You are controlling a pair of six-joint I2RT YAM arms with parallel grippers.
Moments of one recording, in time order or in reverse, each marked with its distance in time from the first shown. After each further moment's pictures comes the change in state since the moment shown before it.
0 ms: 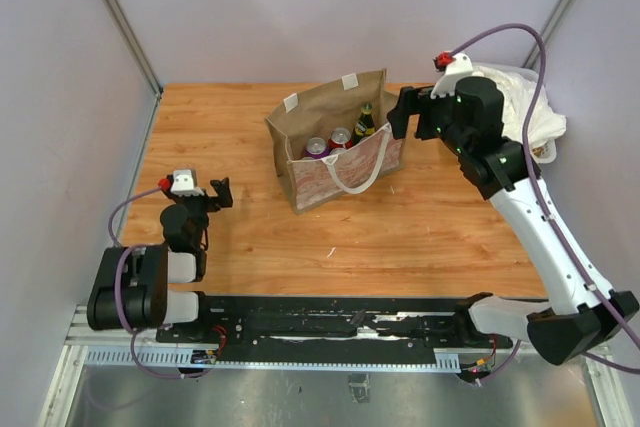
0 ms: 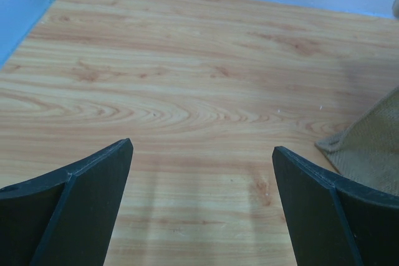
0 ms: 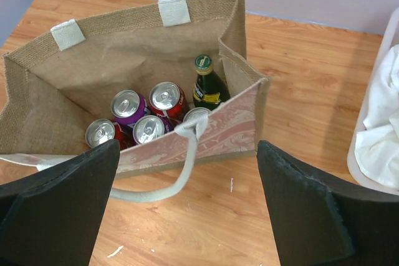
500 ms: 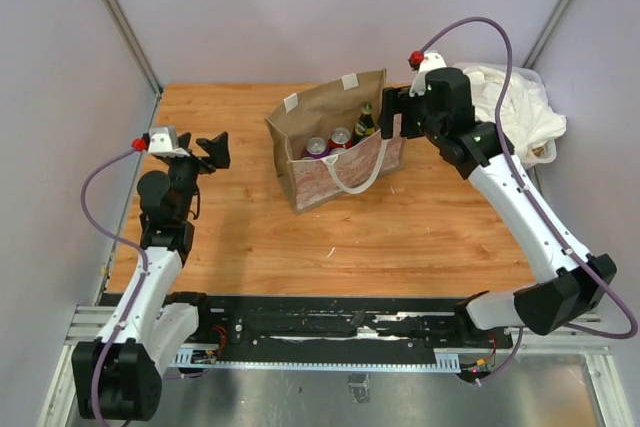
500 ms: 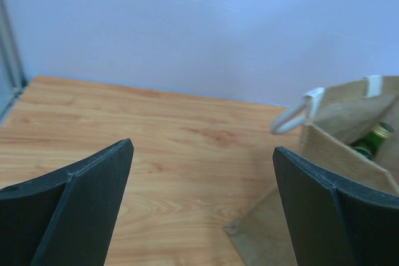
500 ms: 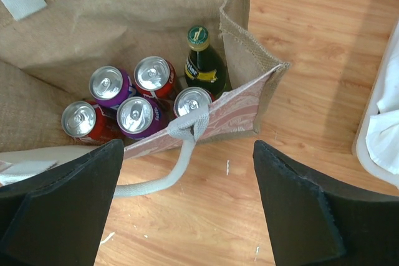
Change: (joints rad) left arm -0.061 -0.532 0.401 -0.746 0.002 -0.124; right arm 0.053 0.170 0.106 -0.089 0.054 -0.012
